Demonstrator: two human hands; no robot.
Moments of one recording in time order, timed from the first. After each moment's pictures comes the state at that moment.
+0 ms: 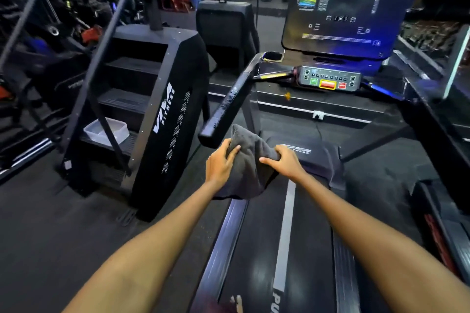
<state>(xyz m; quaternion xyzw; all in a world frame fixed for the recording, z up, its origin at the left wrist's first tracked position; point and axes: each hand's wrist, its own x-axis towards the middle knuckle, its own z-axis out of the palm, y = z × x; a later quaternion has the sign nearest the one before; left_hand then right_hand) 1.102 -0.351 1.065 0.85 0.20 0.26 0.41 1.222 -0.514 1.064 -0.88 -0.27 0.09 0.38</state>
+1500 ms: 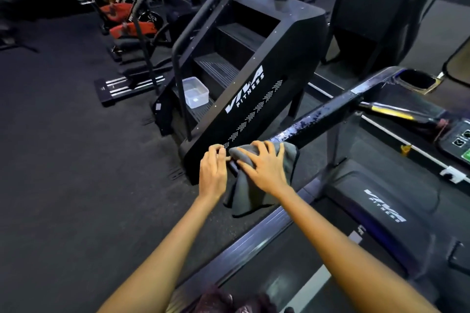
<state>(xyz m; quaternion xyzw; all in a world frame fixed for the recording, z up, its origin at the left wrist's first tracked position) 1.197 -0.247 1.021 0.68 0.46 0.44 0.35 1.341 -0.291 1.026 -0.74 -0.64 -0.05 0.19</state>
